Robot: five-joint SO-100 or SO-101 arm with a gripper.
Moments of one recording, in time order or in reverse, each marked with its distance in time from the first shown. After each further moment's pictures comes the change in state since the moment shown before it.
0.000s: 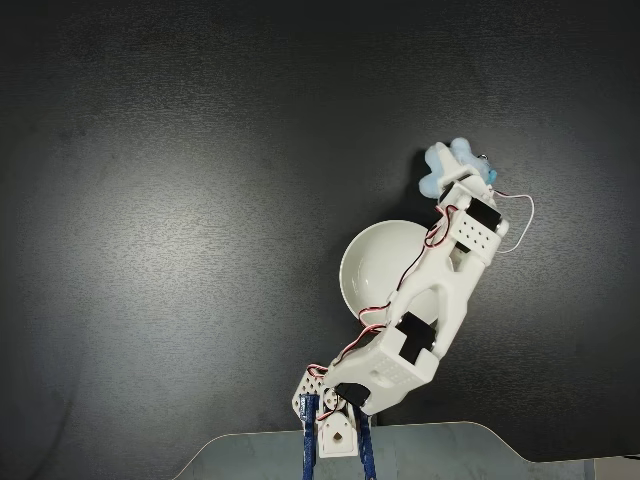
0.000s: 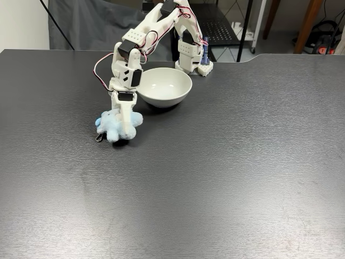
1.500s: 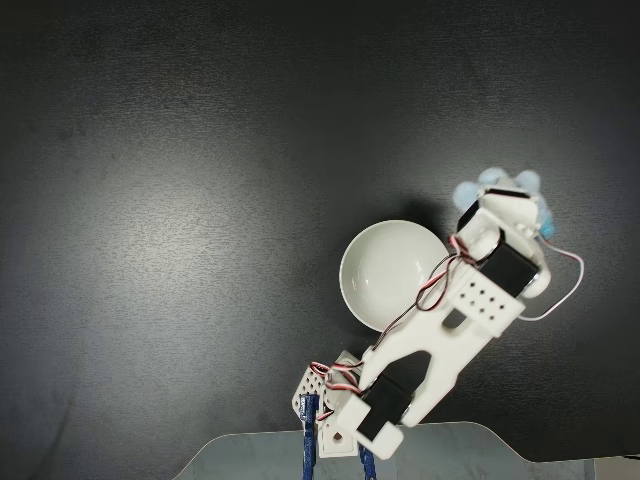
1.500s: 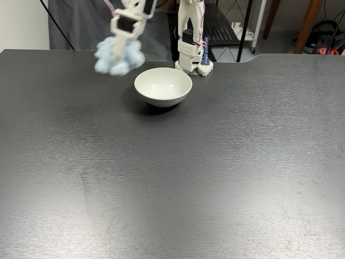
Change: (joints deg) arm -1.8 33.9 -9.1 42.5 33.8
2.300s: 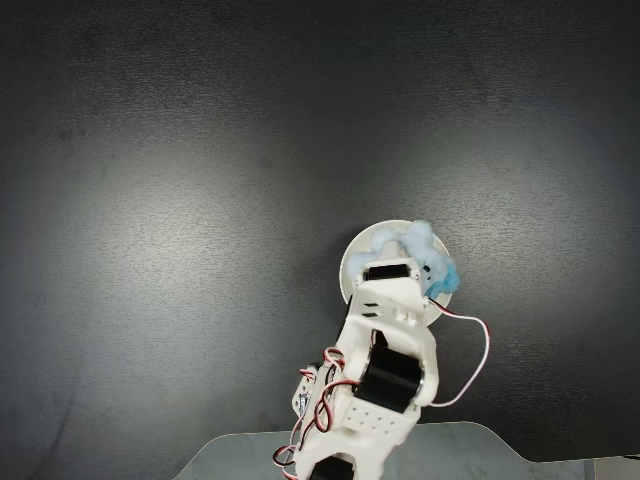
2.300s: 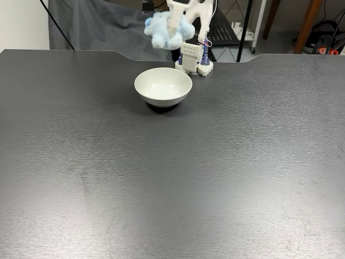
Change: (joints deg) arm -13.5 35.3 25.3 8.7 0.4
